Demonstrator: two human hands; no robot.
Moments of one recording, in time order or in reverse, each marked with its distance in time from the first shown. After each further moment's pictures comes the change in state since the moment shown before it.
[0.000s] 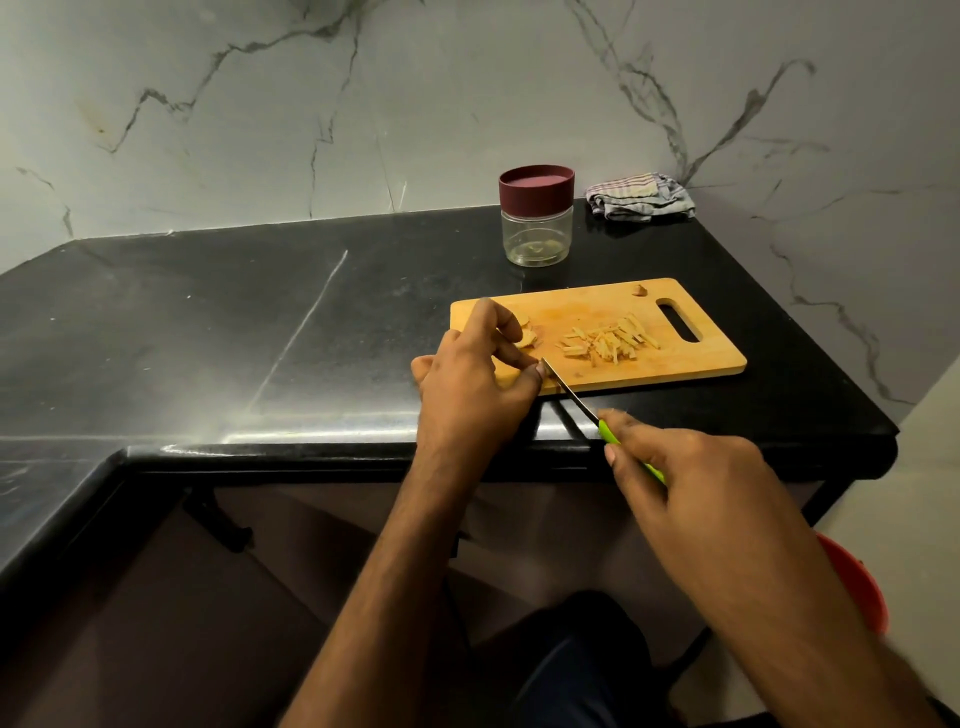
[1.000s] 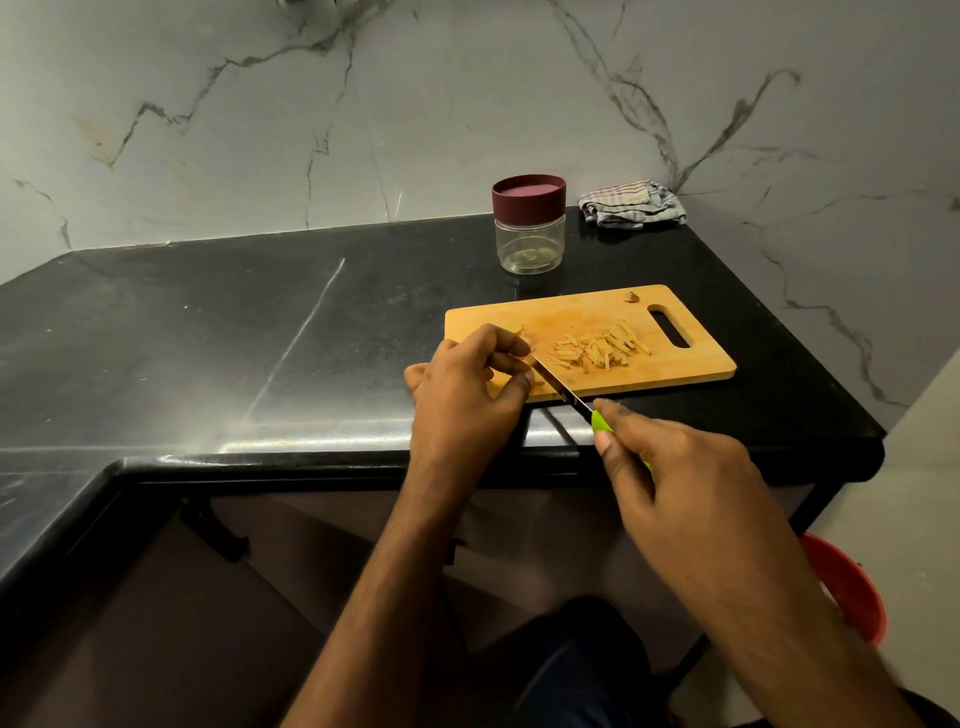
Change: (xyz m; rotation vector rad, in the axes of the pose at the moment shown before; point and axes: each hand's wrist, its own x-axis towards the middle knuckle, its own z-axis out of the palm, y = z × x) left_hand -0.005 -0.002 0.000 -0.023 0.006 0.034; right_hand 0.005 0.005 0.008 -0.008 0.073 -0.051
